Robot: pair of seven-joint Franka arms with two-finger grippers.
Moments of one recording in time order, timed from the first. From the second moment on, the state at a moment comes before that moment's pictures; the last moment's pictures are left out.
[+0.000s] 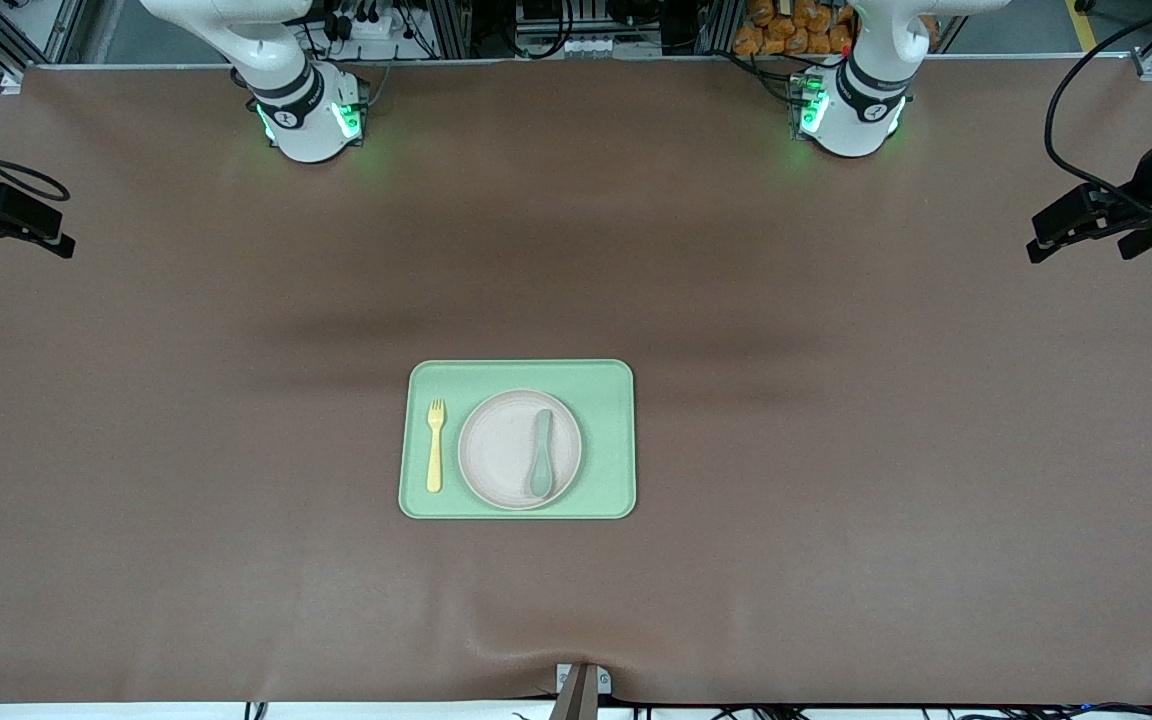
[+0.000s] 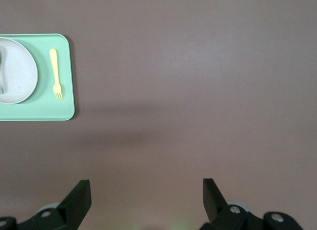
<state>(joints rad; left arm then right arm) -0.06 -0.02 0.00 -1.56 -0.02 1.54 -0.10 0.01 -0.03 -0.09 -1.57 0.02 1.49 -0.08</state>
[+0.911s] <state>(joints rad) -0.06 -0.02 0.00 -1.56 -0.02 1.54 -0.10 0.01 -0.04 -0.09 -1.51 0.01 1.44 -0.09</state>
